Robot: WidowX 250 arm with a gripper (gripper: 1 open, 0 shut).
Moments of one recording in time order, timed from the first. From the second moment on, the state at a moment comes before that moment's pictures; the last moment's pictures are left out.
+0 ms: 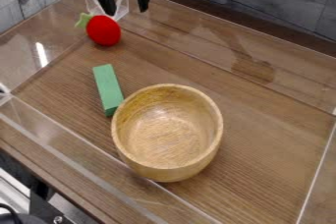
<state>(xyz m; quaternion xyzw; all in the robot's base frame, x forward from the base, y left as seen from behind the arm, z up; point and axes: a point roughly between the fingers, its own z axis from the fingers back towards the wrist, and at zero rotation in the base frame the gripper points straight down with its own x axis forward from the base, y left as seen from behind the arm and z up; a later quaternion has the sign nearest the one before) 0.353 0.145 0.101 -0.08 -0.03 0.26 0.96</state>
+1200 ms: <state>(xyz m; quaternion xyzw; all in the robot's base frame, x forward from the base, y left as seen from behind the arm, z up) 0.351 0.169 0.080 -0.05 -0.02 0.22 0.97</state>
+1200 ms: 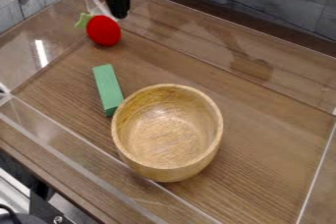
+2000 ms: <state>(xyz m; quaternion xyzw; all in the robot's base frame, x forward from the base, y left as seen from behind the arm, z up) 0.359 0.163 0.063 -0.04 0.00 0.16 0.99</state>
